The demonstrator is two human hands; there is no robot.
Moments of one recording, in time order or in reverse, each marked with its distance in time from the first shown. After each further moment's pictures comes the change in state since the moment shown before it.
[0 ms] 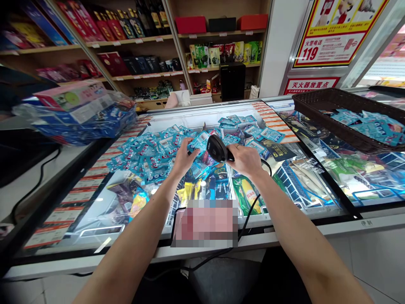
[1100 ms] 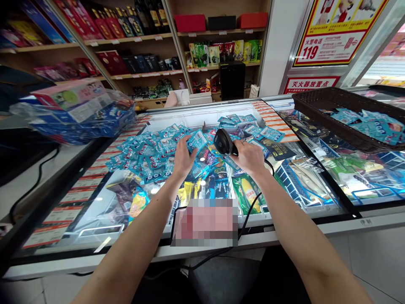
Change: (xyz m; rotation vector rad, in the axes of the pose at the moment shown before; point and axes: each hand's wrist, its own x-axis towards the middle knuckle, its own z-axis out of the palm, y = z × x) left_hand -0.004 0.006 0.001 0.223 0.095 0.109; right_hand 0.001 0.005 0.001 -0.053 -0.035 0.201
